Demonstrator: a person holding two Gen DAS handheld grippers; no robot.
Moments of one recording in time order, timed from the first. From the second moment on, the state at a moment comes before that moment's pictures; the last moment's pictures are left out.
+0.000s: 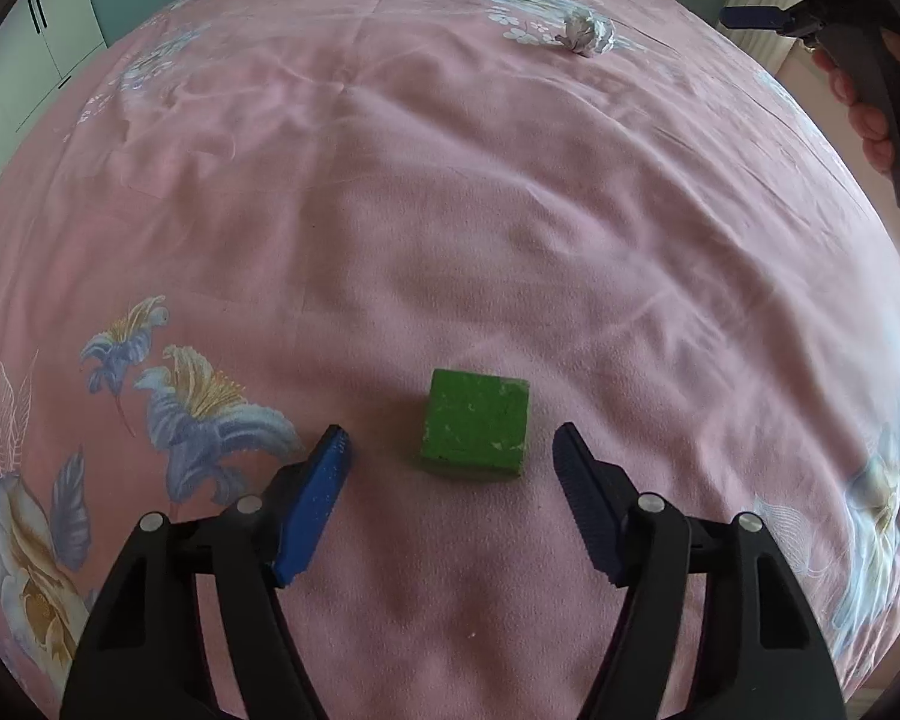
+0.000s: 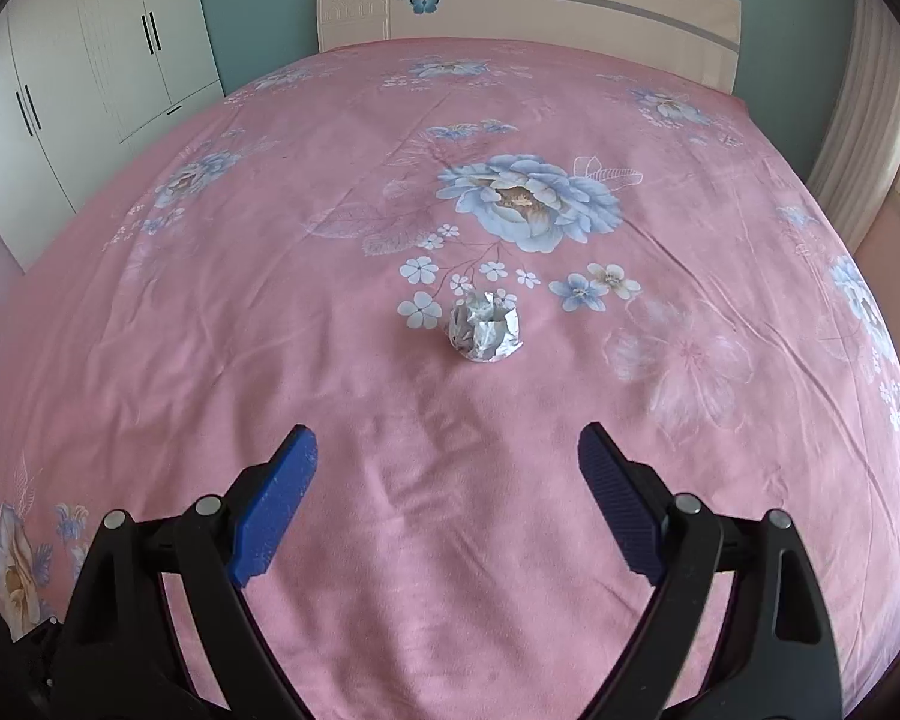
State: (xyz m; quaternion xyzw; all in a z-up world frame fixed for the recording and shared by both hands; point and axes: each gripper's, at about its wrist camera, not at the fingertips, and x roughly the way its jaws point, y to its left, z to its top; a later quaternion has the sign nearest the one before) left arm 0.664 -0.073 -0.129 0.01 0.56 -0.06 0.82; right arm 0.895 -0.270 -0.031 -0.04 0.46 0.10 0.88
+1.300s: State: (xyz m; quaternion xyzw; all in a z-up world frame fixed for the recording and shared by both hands) left arm 0.642 -0.053 -0.013 0.07 0.45 -0.08 0.89; right arm 0.797 -0.259 0.028 -0.04 0.41 0.12 0.90
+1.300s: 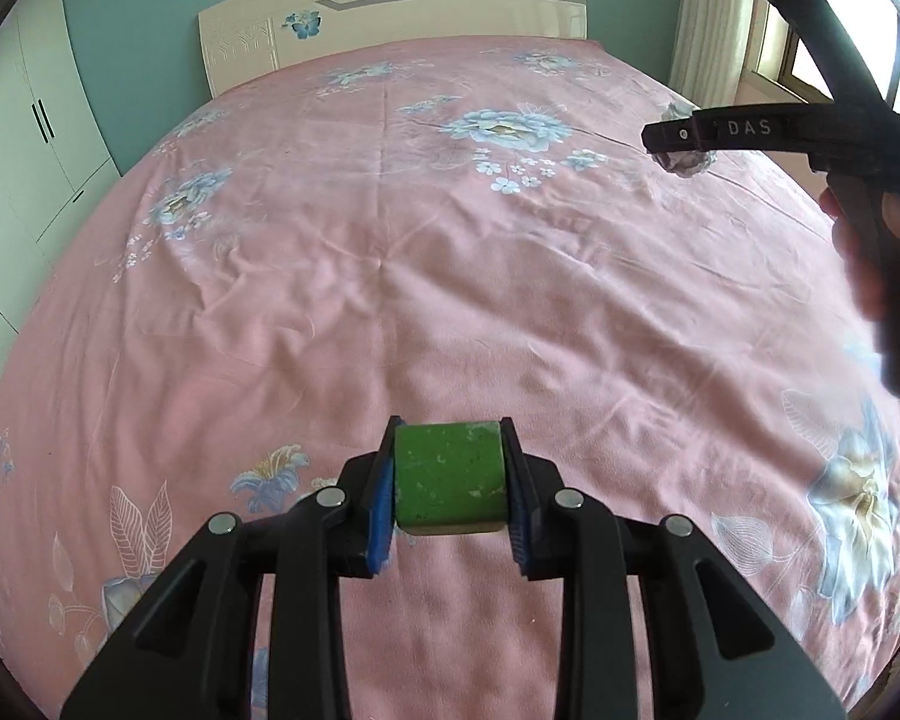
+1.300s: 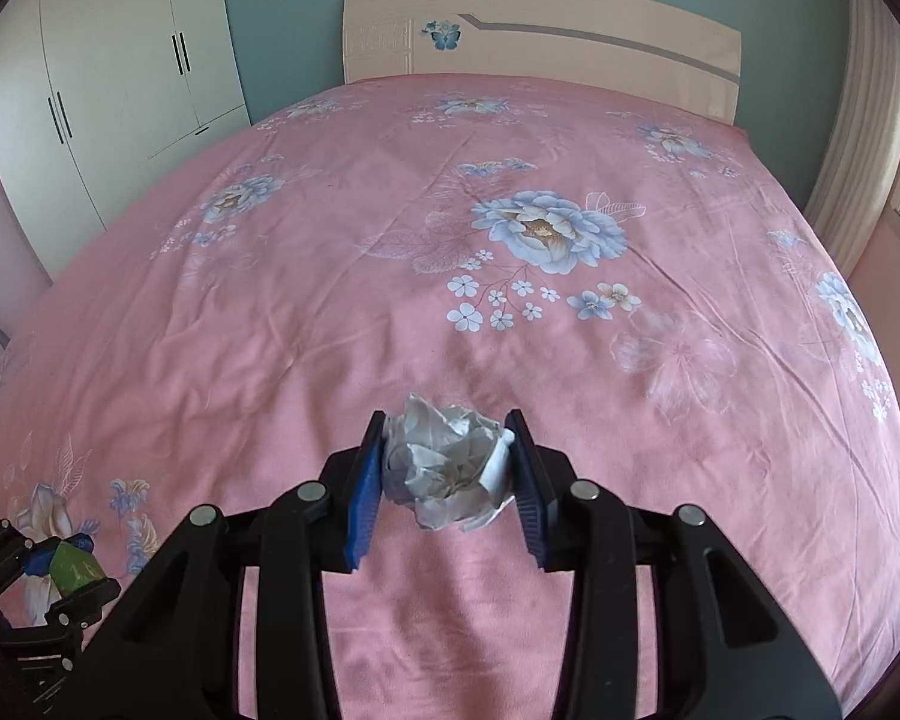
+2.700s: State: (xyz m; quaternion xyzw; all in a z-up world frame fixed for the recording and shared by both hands) left arm 0.228 -0.041 0.251 0.12 0.29 -0.07 0.95; right arm 0.226 -0.227 0.276 -0.08 0.30 0.13 0.94
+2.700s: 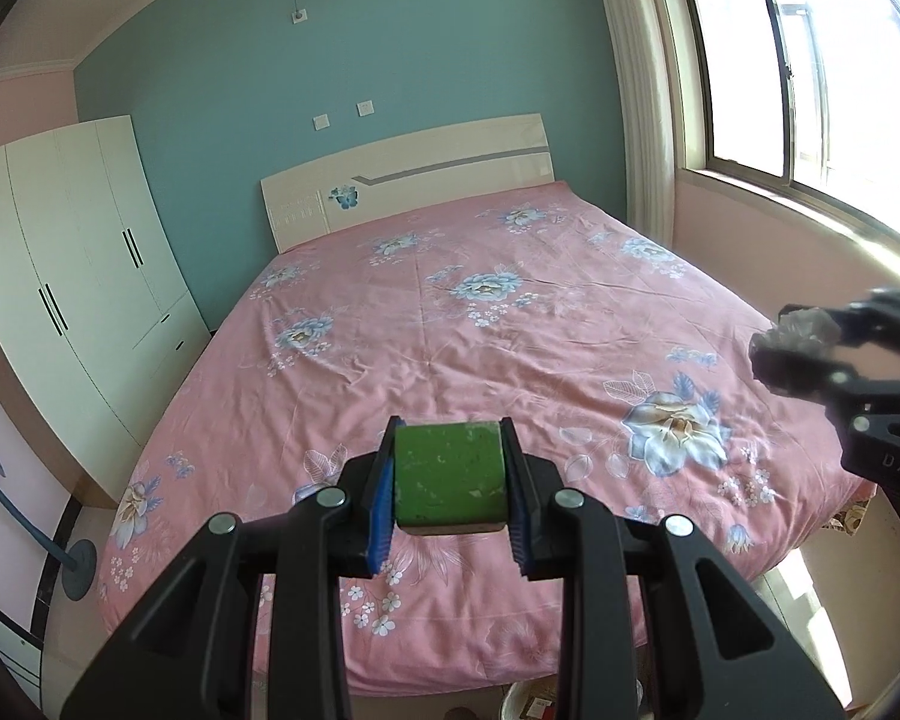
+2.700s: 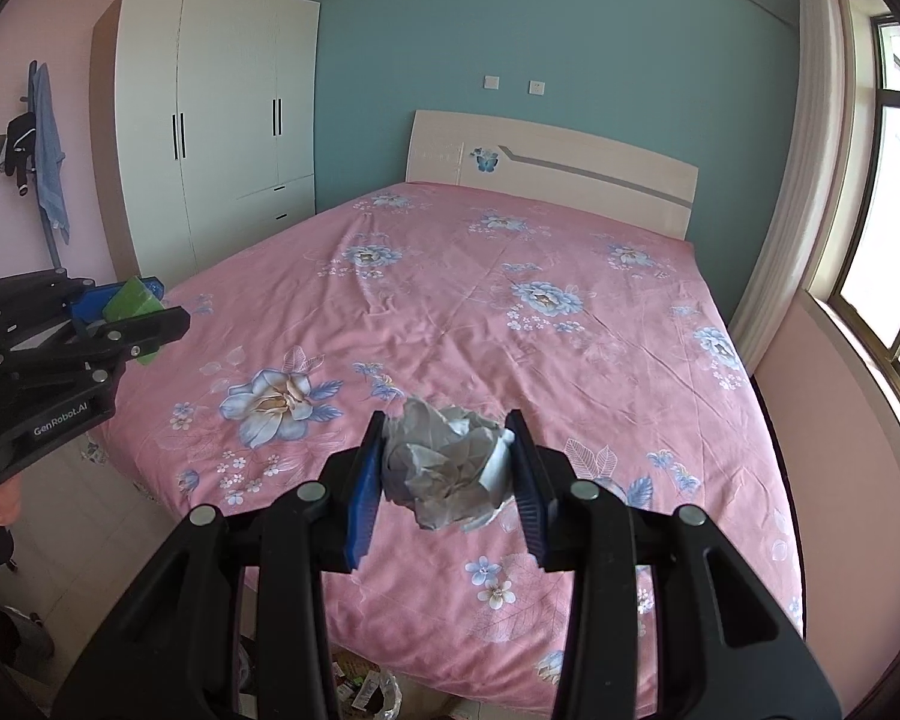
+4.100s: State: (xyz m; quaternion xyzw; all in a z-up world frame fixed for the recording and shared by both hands) left arm 0.182 -0.041 -0.069 0.16 0.53 -0.15 0.82; right arm 0.161 -0.190 -0.029 -0.06 0.52 0.21 0.83
